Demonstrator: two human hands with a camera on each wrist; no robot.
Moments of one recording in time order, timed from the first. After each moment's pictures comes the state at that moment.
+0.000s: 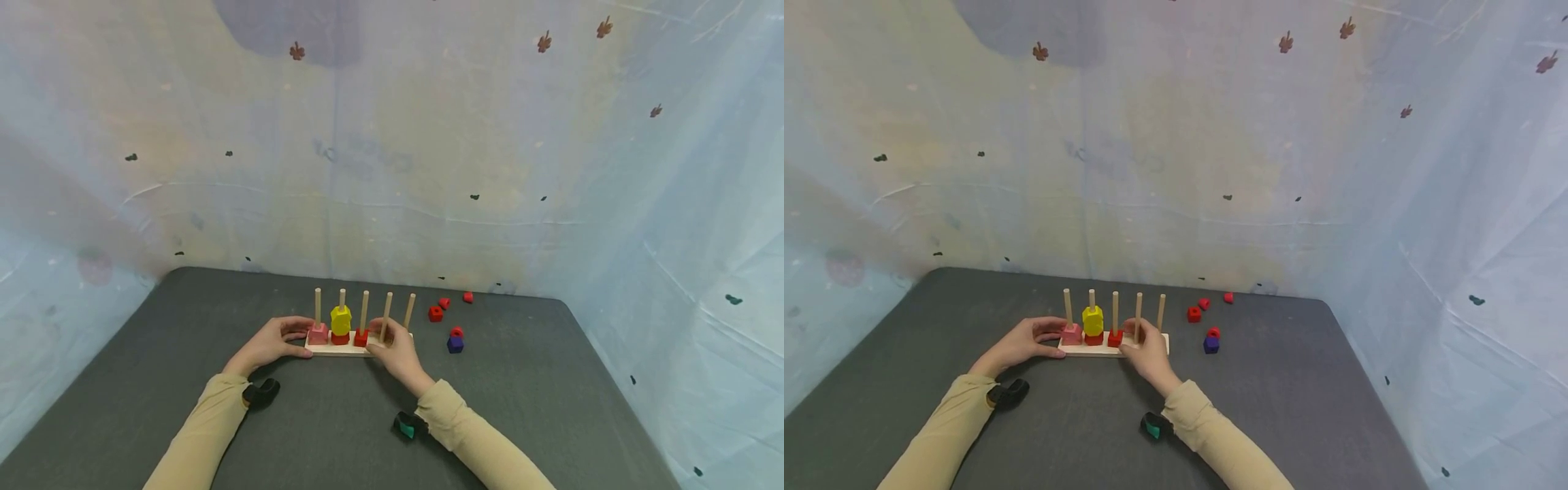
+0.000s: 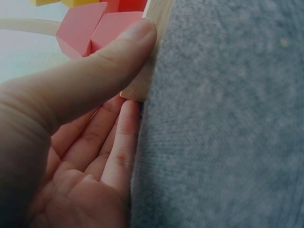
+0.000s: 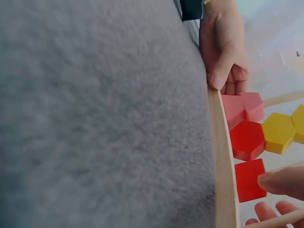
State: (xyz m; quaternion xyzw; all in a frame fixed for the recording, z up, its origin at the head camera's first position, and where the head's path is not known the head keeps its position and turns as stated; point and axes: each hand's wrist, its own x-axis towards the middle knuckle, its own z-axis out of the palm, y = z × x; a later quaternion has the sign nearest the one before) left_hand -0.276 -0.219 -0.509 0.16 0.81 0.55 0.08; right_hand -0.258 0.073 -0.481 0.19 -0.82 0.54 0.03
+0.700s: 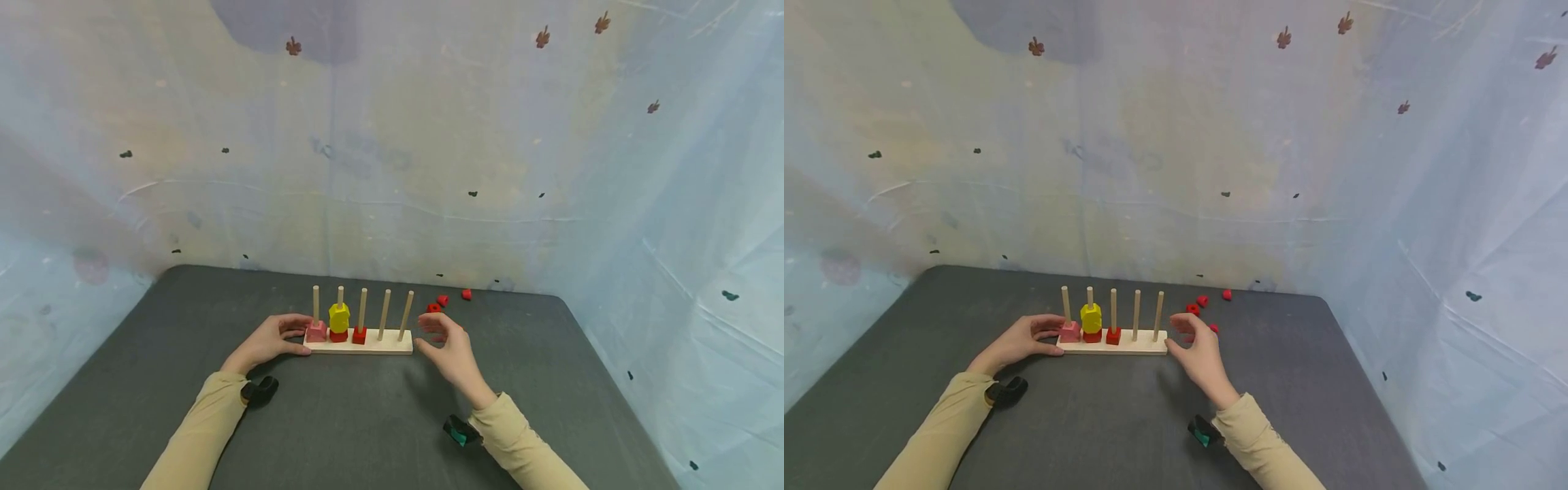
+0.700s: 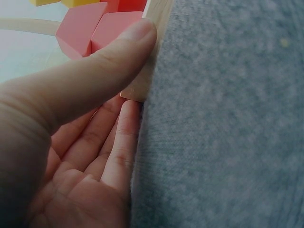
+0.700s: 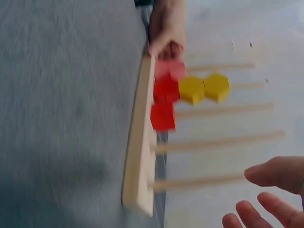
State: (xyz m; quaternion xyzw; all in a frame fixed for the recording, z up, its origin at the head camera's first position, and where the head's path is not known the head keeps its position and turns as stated) left_hand -0.277 -0.218 -0.509 0.15 0.82 0.54 0.08; right_hand -0.226 0.154 -0.433 0.18 -0.85 0.48 0.12
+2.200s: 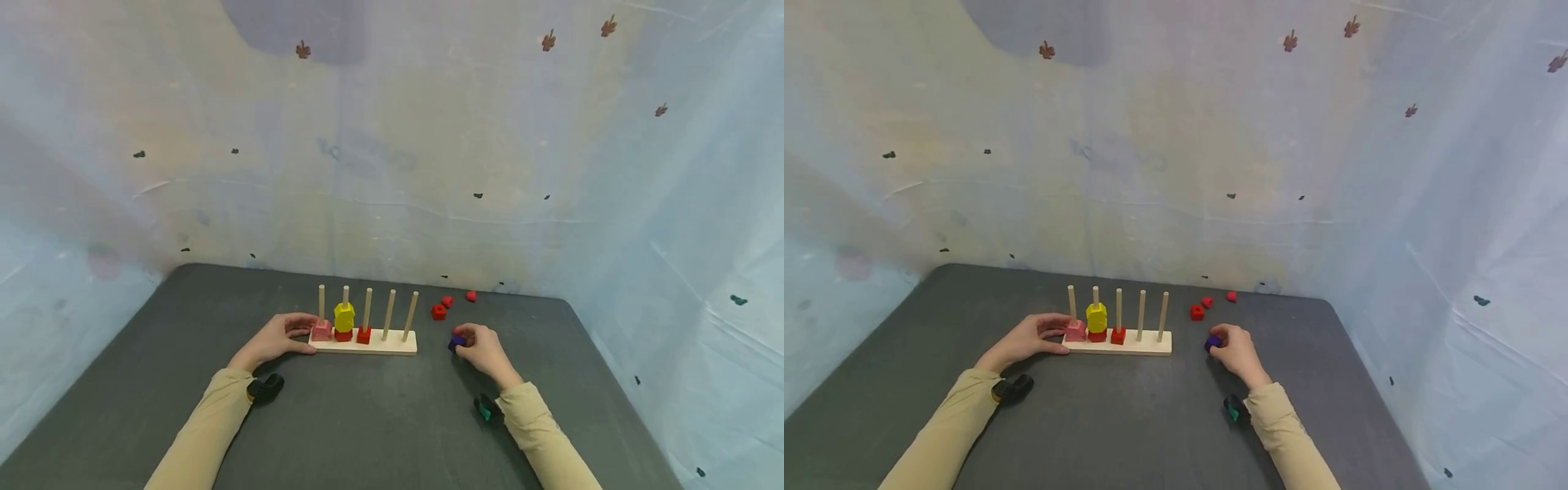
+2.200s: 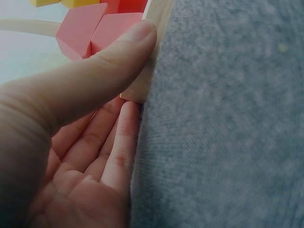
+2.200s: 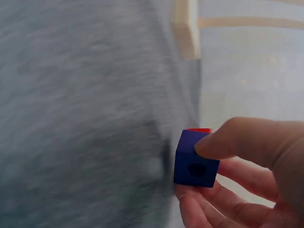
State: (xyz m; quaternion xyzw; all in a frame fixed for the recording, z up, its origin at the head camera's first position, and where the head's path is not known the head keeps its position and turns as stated) left_hand -0.273 -0.218 -0.508 0.16 0.82 0.54 0.07; right_hand -0.274 0.223 -0.464 0.10 -0.93 0.35 0.02
